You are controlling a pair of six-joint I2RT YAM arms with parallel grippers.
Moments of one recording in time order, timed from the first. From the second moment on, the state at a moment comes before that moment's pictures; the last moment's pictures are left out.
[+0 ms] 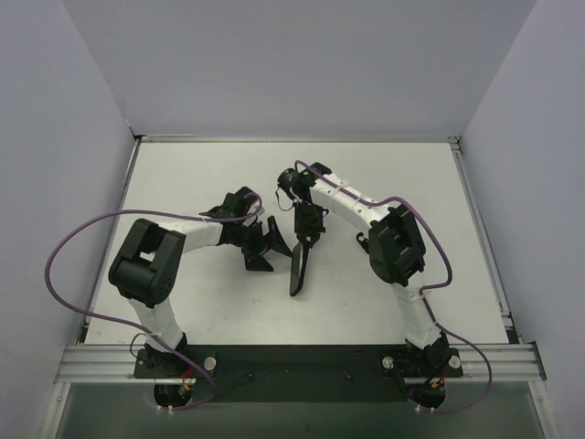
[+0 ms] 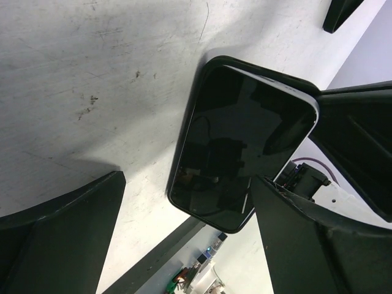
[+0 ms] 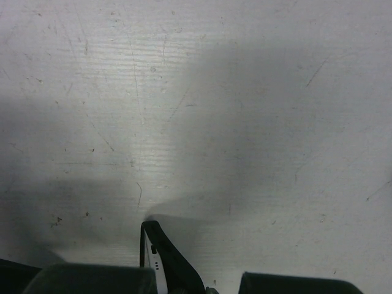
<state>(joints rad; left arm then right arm) -0.42 1.80 0.95 -0.24 0.68 -0.81 0.71 2.20 1.89 -1.22 0.08 0.70</state>
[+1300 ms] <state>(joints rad) -0.45 1.89 1.14 -0.58 0.41 -0.62 0.76 2.19 1.91 -1.12 -0.04 0.81</state>
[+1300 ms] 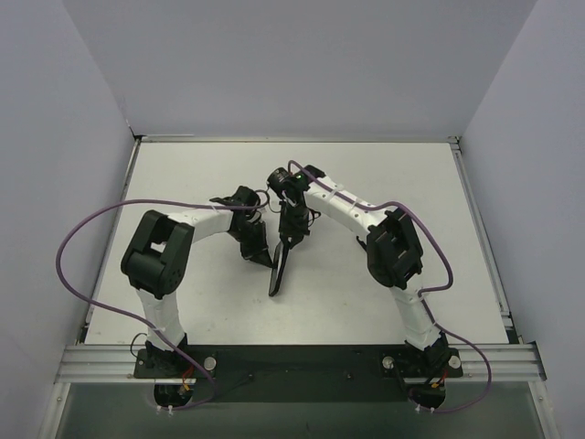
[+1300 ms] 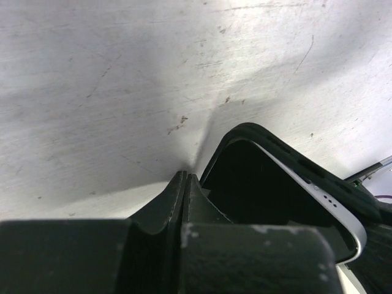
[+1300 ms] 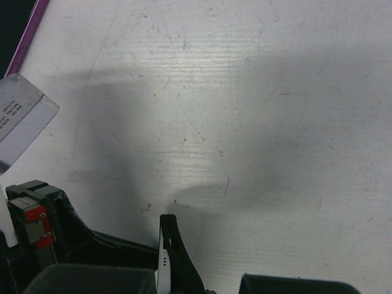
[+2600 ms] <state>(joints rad) -0.51 1.94 1.18 -0.57 0.46 -0.64 0.76 2.18 1.87 -1.11 -0.02 0.73</state>
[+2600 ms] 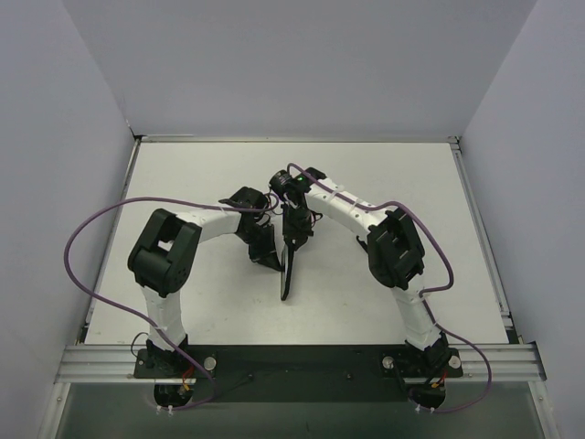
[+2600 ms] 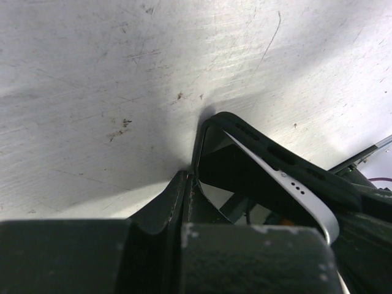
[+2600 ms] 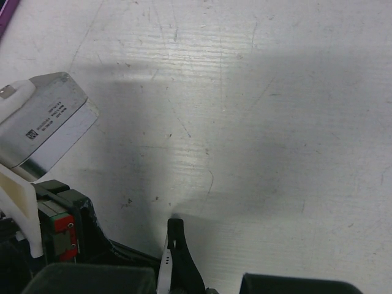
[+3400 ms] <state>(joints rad) -0.49 1.90 1.12 -0.54 0.46 -0.64 0.80 2.19 1.87 -1.06 -0.05 0.73</state>
